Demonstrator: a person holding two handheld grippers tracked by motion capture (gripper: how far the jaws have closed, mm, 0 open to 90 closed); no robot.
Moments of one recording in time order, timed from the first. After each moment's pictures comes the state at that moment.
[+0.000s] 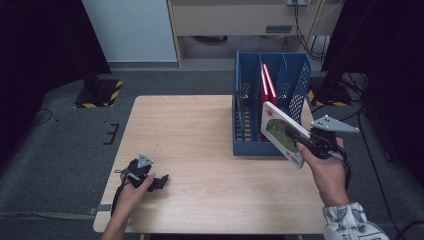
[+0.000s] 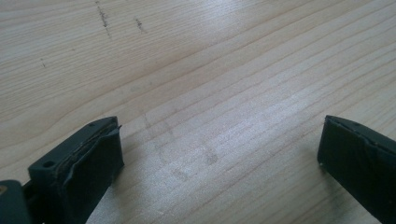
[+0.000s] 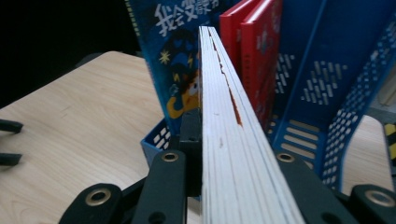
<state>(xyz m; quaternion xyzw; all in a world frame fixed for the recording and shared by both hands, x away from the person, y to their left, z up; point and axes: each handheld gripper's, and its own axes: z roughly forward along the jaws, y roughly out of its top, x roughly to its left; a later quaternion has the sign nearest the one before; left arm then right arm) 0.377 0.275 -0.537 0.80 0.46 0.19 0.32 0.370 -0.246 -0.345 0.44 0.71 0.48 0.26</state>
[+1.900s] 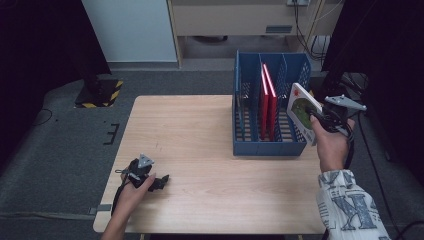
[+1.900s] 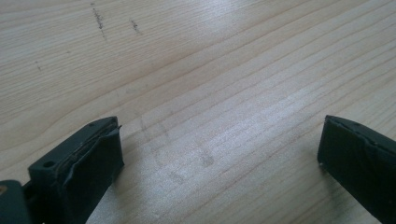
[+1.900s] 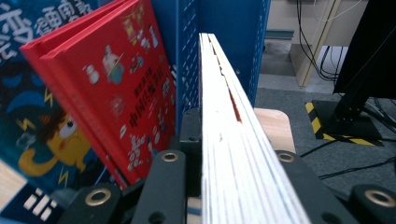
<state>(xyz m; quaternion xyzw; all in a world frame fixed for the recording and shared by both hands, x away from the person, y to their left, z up) 0.378 0.273 -0.537 0.80 0.46 0.19 0.33 0.448 -0.293 -0.355 0.54 0.64 0.43 0.33</state>
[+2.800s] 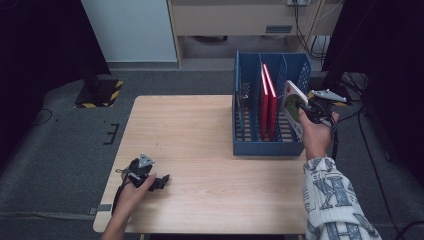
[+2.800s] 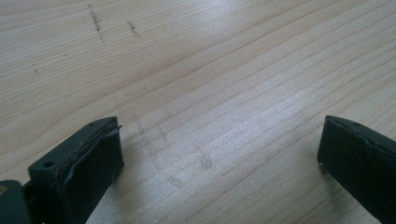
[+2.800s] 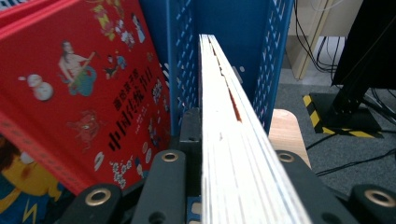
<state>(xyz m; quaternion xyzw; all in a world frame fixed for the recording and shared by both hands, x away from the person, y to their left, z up) 0.379 0.272 -0.537 0.81 0.46 0.19 0.33 0.492 -0.275 -0.376 0.56 0.63 0.42 0.33</state>
